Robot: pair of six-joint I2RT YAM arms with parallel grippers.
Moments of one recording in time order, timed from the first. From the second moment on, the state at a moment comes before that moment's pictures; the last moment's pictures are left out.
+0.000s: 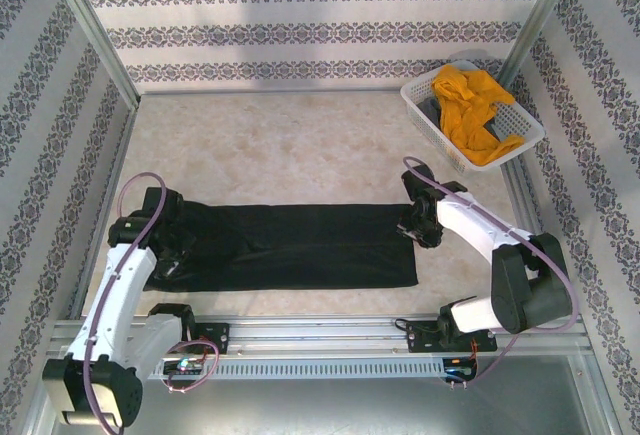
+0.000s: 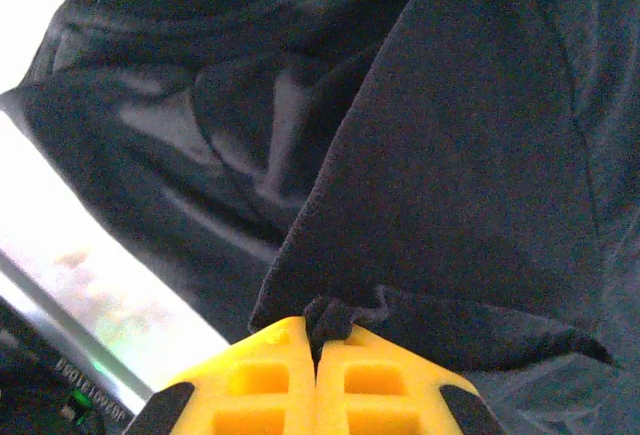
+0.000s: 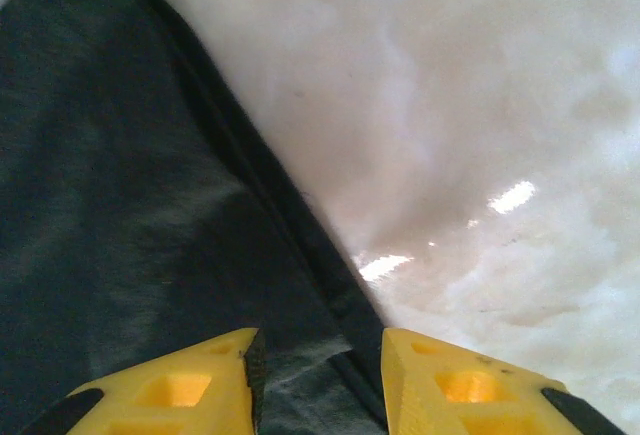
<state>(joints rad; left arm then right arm) 0.01 0.88 0.77 -1.22 -0.08 -0.99 0.28 1.40 0.83 -0.83 0.02 0.86</state>
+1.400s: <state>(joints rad) 0.05 1.15 0.96 -1.06 -0.12 -0.96 0.34 1.57 0.93 -0.68 -0.13 0.79</state>
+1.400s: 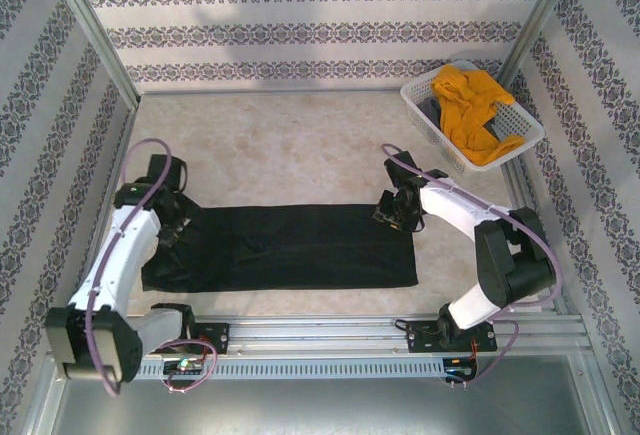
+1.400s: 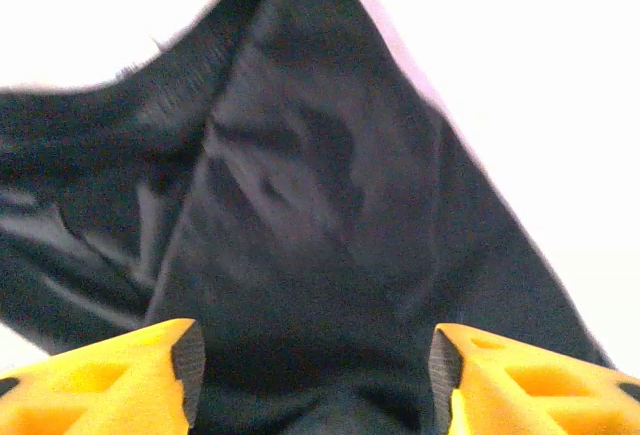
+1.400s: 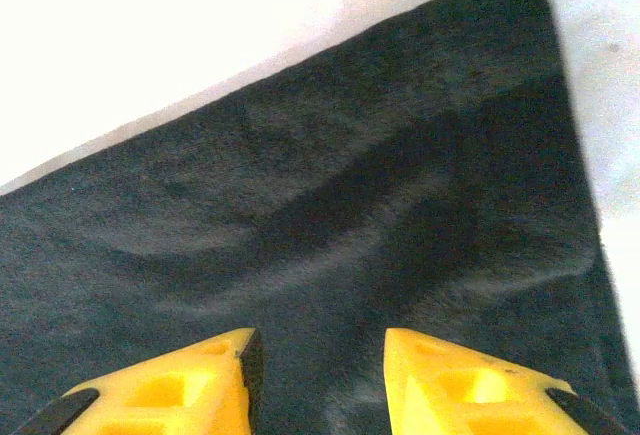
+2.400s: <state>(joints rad) 0.38 1.51 0.86 -0.62 0.00 -0.66 0.30 1.72 1.01 -0.67 -0.19 0.84</state>
